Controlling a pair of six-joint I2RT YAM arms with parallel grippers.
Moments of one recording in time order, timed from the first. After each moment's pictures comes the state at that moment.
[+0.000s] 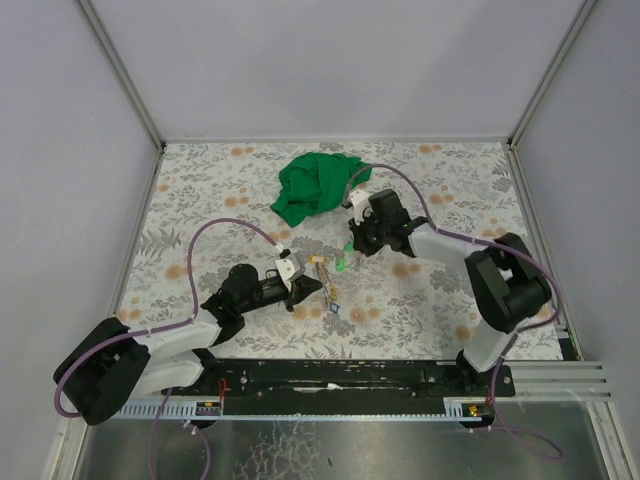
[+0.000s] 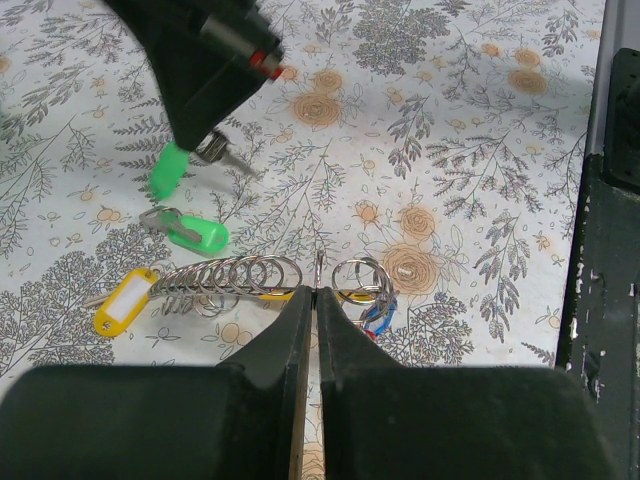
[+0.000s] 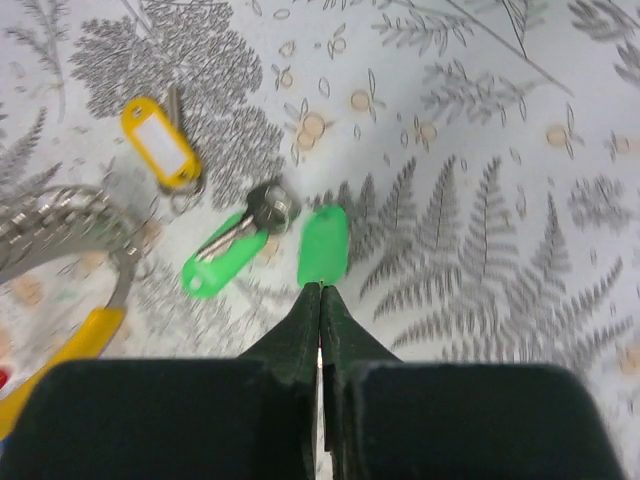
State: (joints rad) left arm -0.70 1.12 0.22 0.74 0.45 0.00; right arm 0.54 1.77 1.01 -0.07 -0.27 -0.14
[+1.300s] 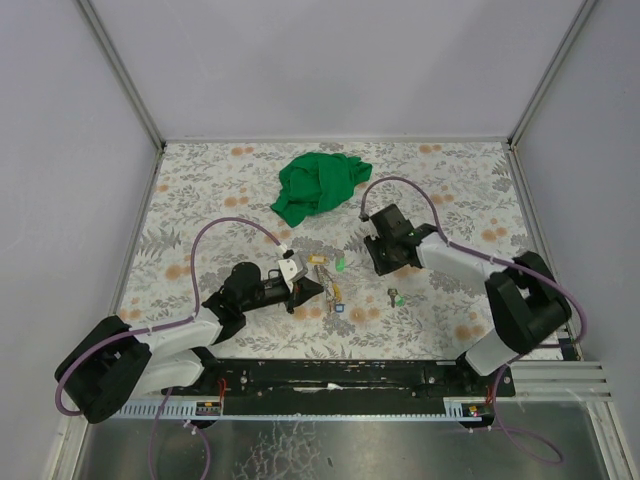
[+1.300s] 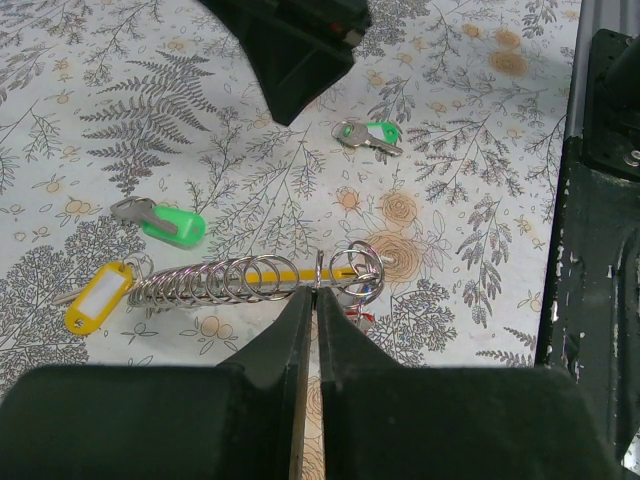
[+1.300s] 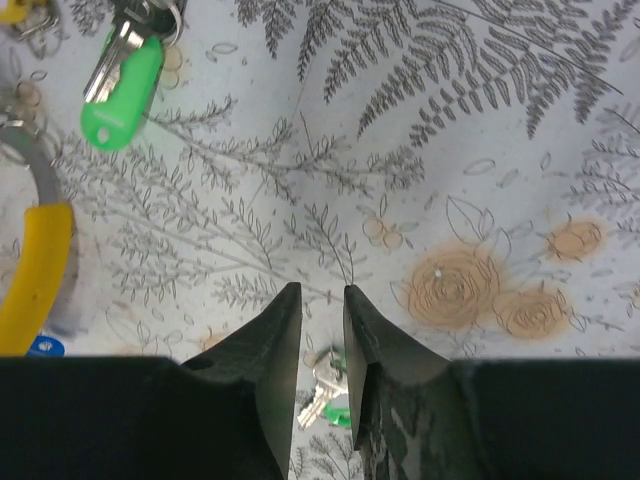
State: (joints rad) left arm -0.70 1.13 0.23 0.69 0.50 0.00; right arm 0.60 1.63 0.97 -0.45 0.03 0.15
